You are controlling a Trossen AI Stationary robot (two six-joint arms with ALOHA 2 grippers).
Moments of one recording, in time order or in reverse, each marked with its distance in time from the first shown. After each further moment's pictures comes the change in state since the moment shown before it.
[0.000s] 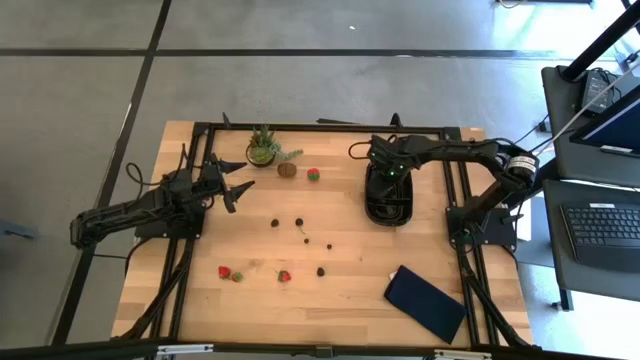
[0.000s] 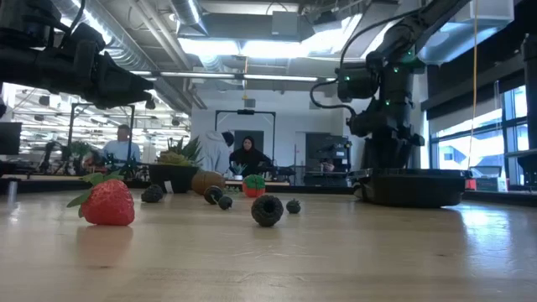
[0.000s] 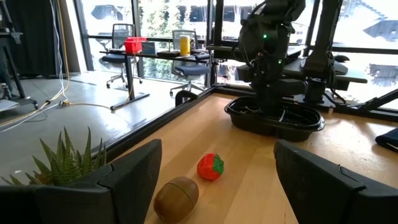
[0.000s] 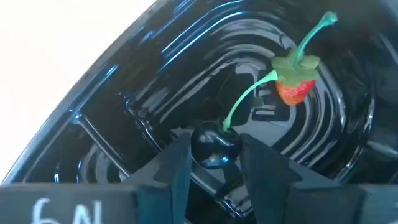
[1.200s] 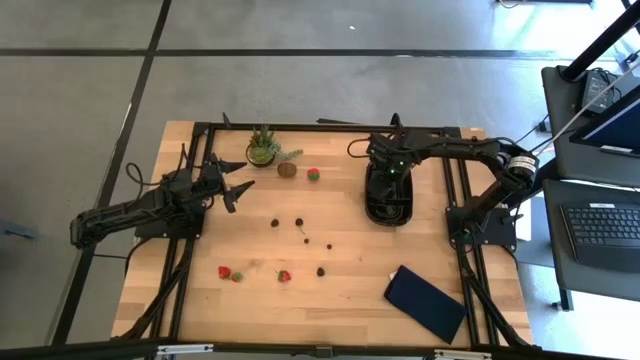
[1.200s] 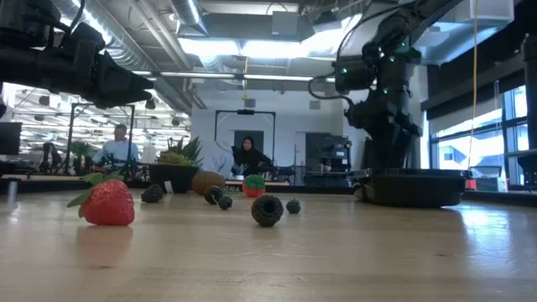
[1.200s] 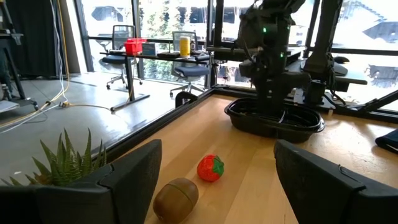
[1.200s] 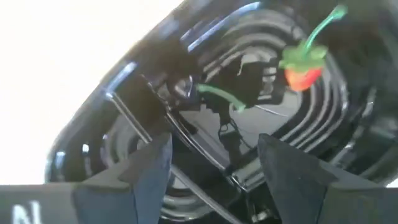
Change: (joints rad) left arm 0.000 0.000 0.000 0.004 0.000 0.000; right arm 0.001 0.000 0.098 -0.130 -0.052 -0.029
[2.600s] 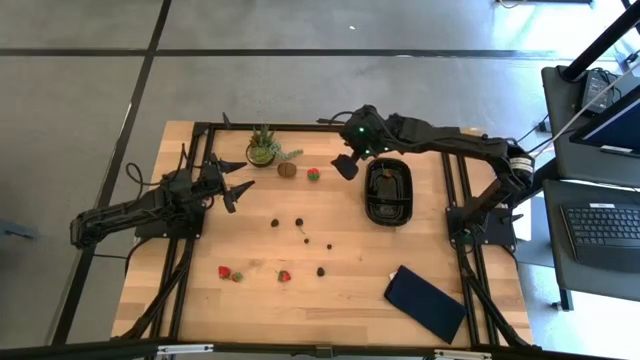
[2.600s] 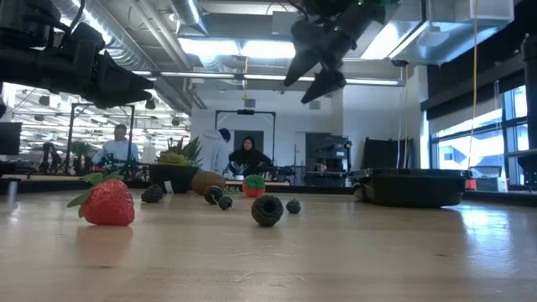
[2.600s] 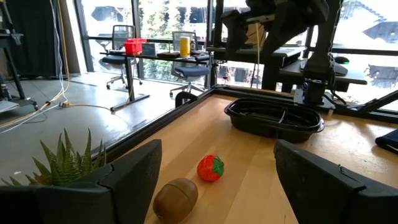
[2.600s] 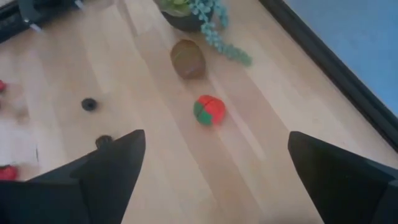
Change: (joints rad) left arm 0.000 0.000 0.000 0.000 0.000 0.000; right arm 0.130 0.026 0.353 0.310 0.057 -0.113
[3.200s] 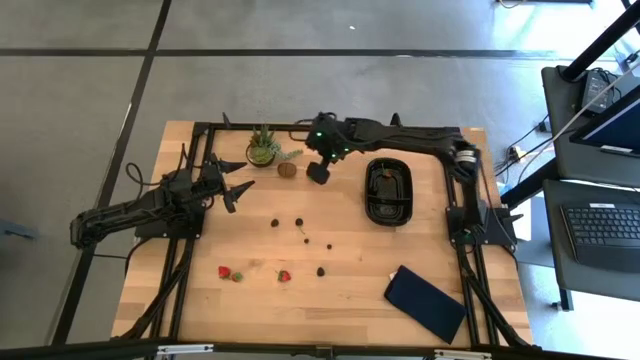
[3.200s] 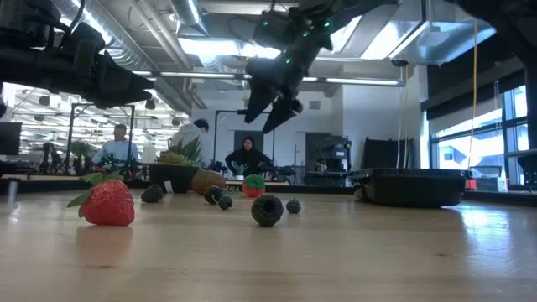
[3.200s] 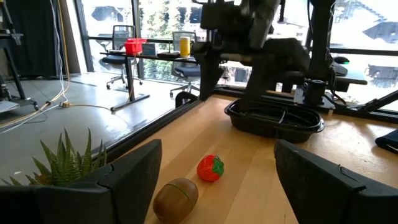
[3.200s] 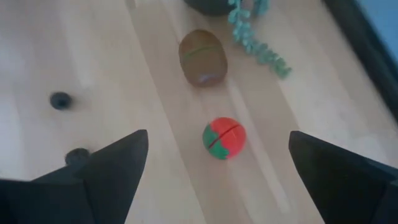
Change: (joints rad) left arm 0.000 0.000 0.000 0.000 0.000 0.000; right arm 0.022 0.417 0.372 -0.120 -0.023 -0.125
